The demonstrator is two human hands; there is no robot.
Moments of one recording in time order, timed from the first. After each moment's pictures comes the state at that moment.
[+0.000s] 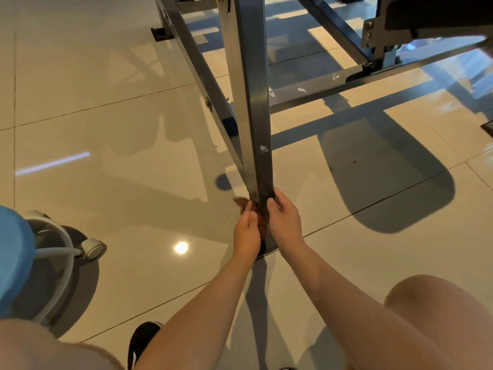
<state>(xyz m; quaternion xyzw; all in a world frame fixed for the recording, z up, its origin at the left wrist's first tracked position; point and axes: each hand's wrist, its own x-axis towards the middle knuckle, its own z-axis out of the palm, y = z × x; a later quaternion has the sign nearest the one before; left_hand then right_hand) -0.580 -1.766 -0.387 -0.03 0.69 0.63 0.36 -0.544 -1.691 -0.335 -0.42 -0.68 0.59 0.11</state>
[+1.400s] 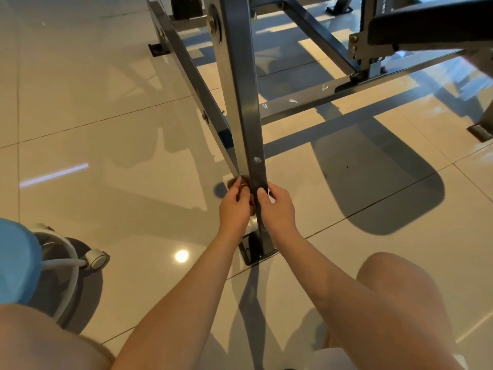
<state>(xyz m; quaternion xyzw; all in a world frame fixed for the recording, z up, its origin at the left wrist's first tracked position) -0.632 -1.755 -0.310 0.01 0.70 0.64 0.31 -0.567 -1.688 -0.293 -0.42 -0.70 0.57 0.14</state>
